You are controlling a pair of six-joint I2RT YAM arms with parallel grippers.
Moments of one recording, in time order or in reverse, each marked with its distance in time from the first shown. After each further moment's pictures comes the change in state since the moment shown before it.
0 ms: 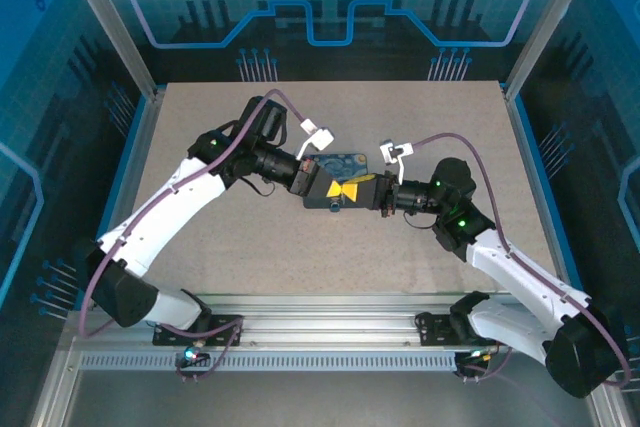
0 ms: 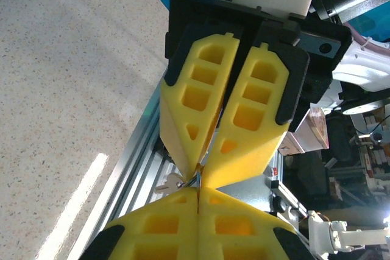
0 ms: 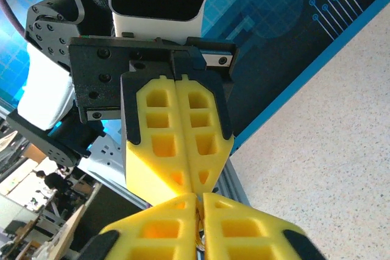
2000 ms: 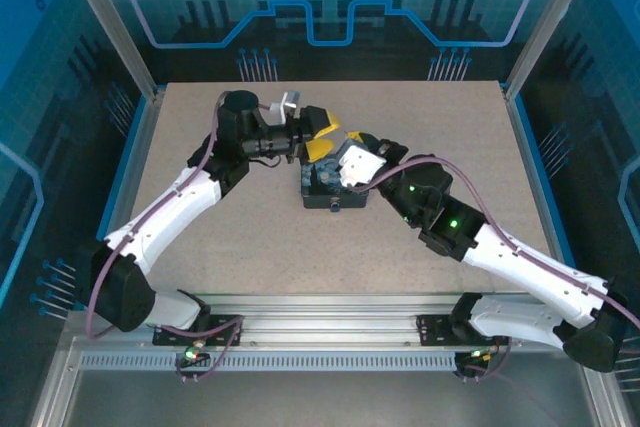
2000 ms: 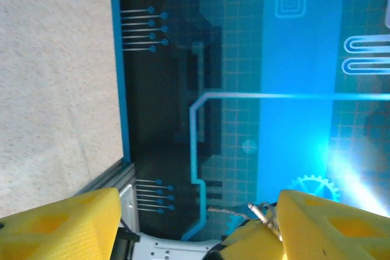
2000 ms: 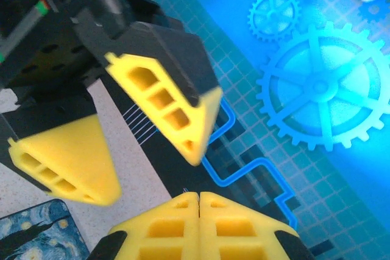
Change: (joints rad) left arm 0.110 -0.034 -0.254 0.851 -0.181 -1.122; right arm 0.379 0.047 0.303 -0.303 1.210 -1.640
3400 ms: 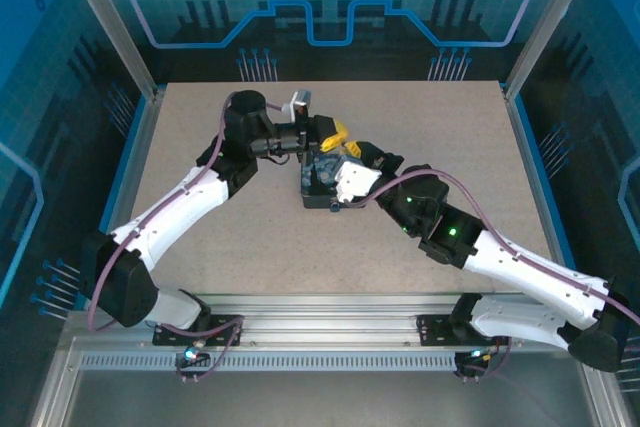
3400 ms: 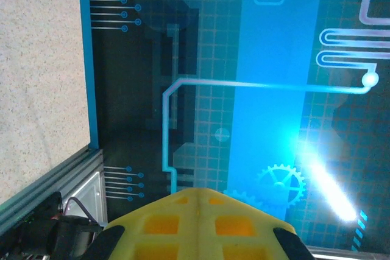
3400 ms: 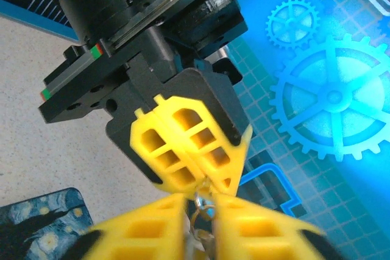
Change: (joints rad) left arm -0.032 0.031 0.011 0.106 0.015 -0.124; right arm 0.040 -0.029 -0.056 -0.010 0.008 -0.024
